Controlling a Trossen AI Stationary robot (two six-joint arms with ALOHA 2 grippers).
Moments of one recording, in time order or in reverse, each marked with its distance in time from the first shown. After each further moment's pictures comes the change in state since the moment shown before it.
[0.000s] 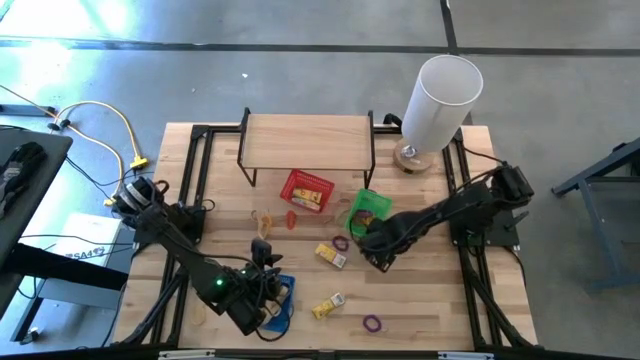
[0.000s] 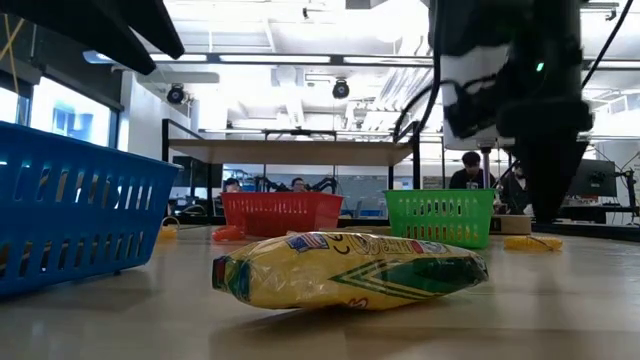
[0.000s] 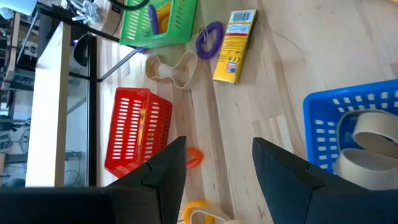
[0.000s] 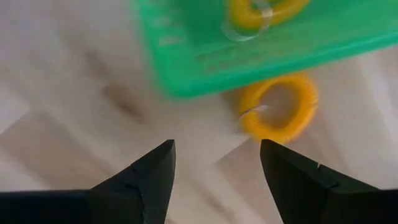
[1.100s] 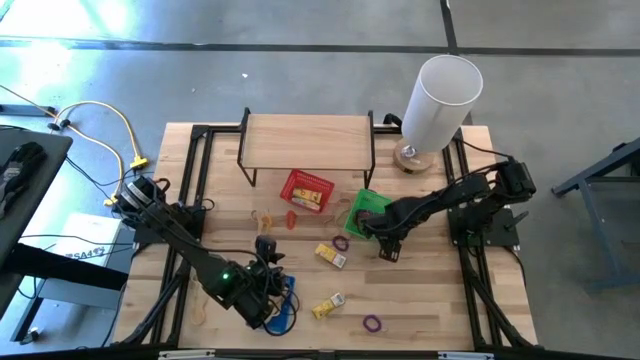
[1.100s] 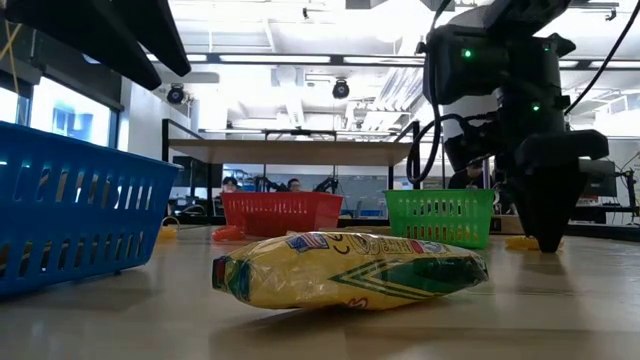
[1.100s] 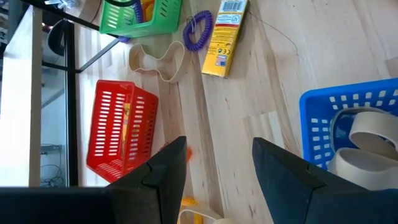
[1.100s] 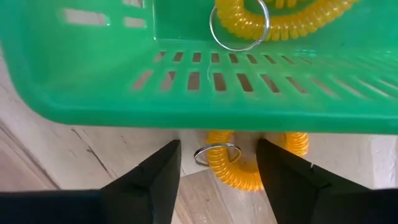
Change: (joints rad) left arm 0.045 0.000 0.000 0.023 0.087 0.026; right arm -0.139 -0.004 -0.176 0.217 -0.140 -0.408
